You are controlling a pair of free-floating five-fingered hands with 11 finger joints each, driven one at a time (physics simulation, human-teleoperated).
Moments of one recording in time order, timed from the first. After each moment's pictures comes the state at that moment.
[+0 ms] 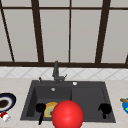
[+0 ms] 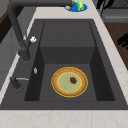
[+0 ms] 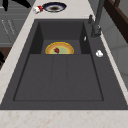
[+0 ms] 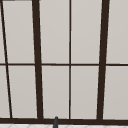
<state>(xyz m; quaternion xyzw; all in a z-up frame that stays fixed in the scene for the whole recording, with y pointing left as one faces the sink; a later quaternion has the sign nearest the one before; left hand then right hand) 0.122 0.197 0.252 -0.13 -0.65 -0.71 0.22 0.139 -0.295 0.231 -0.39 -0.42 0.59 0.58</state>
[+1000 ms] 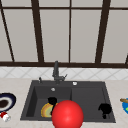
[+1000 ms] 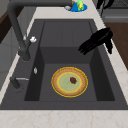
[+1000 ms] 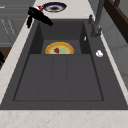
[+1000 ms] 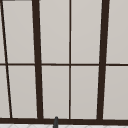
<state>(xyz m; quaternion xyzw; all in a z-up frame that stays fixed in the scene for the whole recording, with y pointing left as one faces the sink) 0.275 0.125 0.160 -0.13 -0.66 -0.71 0.22 0.139 -0.295 0.231 -0.39 -0.42 0.59 0.58</state>
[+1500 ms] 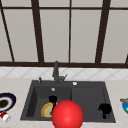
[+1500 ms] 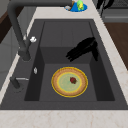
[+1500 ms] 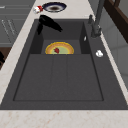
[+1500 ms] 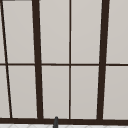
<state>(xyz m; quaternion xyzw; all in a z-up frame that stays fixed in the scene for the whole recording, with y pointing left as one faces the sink) 0.336 0.131 0.109 -0.12 -0.67 -0.70 0.20 0.139 -0.295 0.231 -0.39 -0.42 0.59 0.58</state>
